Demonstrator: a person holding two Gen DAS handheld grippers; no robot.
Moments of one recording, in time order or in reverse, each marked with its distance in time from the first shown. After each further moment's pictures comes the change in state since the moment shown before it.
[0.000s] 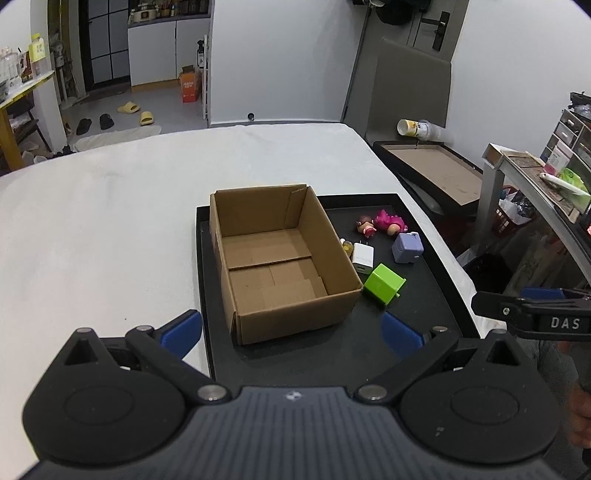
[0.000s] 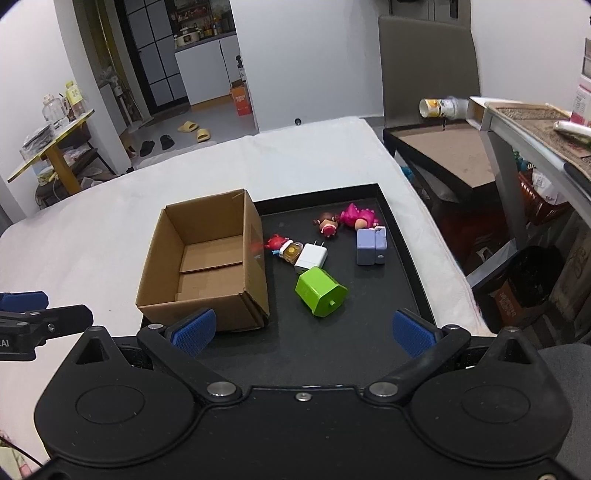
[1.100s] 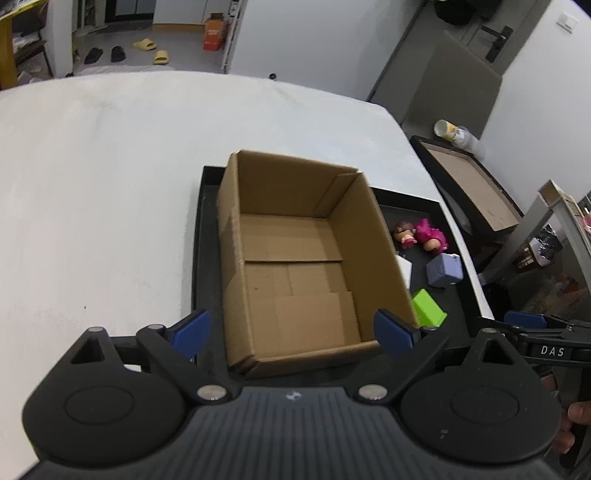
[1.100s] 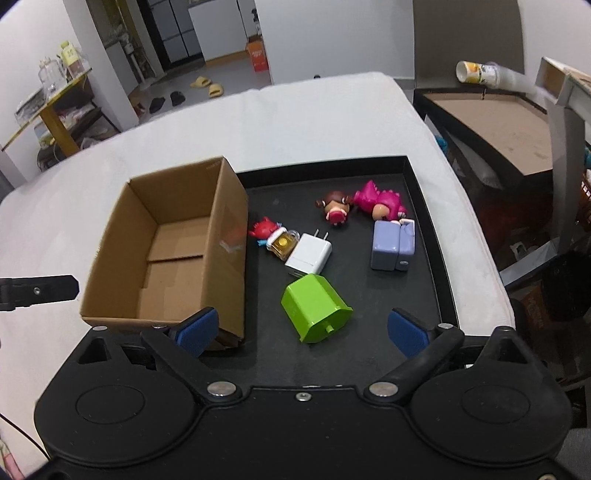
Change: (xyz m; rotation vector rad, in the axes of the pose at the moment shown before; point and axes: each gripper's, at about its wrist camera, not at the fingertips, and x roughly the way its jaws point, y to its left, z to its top) left arm 0.103 0.058 0.018 -0.215 0.104 -0.068; right arm 0.108 -0.022 0.035 -0.075 0.147 0.048
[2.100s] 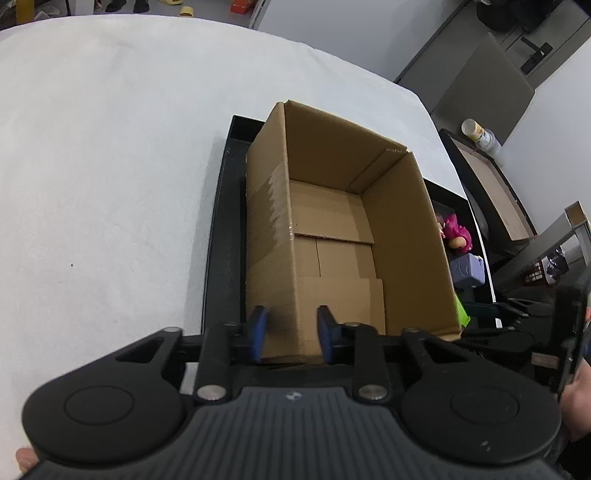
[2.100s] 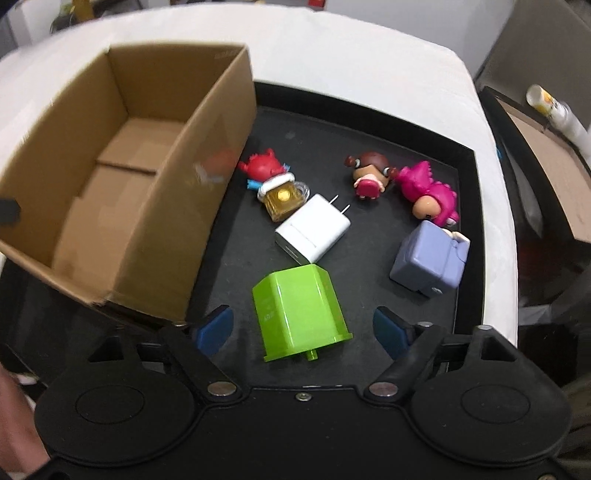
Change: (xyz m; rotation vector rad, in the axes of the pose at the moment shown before) left arm 0.037 0.038 -0.001 -0.125 0.092 -0.033; right arm 0.103 0.027 0.009 -0.367 0.194 -0.122
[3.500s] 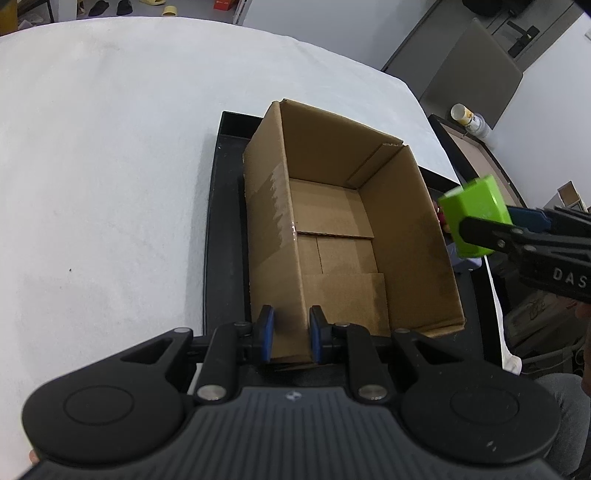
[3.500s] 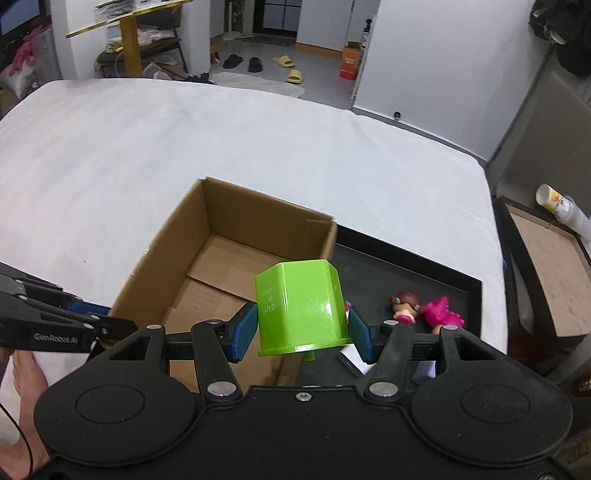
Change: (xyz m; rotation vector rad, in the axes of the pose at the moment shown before) left arm 0.005 -0.004 0.002 0.054 0.018 -0.012; right arm -0.099 0.046 0.059 -0.079 -0.229 0.059
